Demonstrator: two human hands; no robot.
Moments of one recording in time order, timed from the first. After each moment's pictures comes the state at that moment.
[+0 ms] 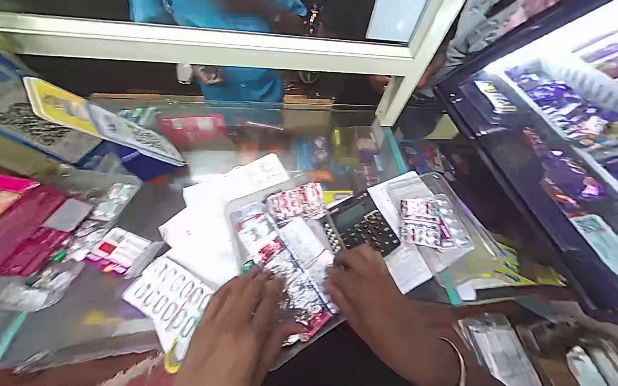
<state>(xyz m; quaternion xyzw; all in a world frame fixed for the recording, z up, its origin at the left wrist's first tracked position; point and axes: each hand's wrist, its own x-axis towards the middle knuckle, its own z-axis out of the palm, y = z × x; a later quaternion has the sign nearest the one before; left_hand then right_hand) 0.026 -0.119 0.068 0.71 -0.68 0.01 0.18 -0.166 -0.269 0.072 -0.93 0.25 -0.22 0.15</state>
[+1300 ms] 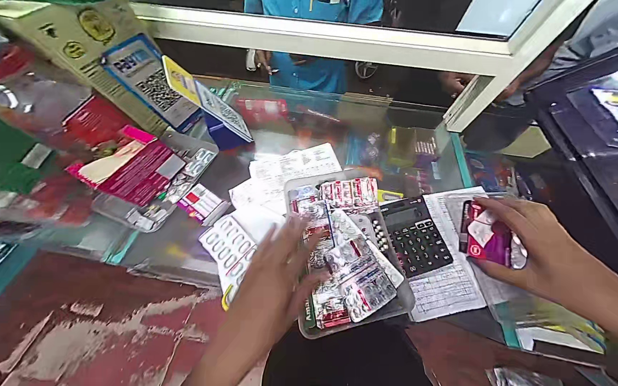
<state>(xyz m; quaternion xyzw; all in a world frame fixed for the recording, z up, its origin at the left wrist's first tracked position) 0.039 -0.124 0.062 0.75 -0.60 0.01 0.29 -0.264 -0.428 0.109 -0.97 0.20 -0.13 0.06</state>
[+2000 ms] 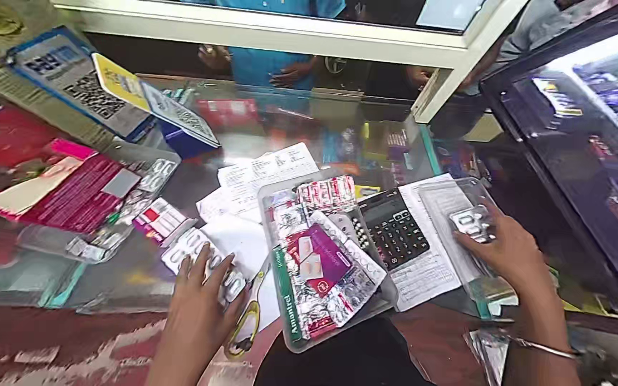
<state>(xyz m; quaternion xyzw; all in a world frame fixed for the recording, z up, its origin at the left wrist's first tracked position) 0.098 -0.062 -0.022 0.85 -0.47 0.01 0.23 -0.308 -0.428 0.046 -0.82 0.54 -0.17 0.10</state>
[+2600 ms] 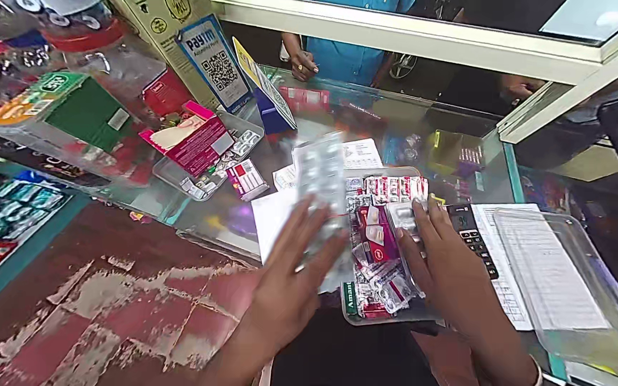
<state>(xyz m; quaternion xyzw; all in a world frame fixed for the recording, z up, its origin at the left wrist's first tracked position) 0.047 -0.093 0.073 0.67 -0.55 0.15 0.49 -0.118 -0.281 0.080 -0.94 0.30 -0.17 0.07</state>
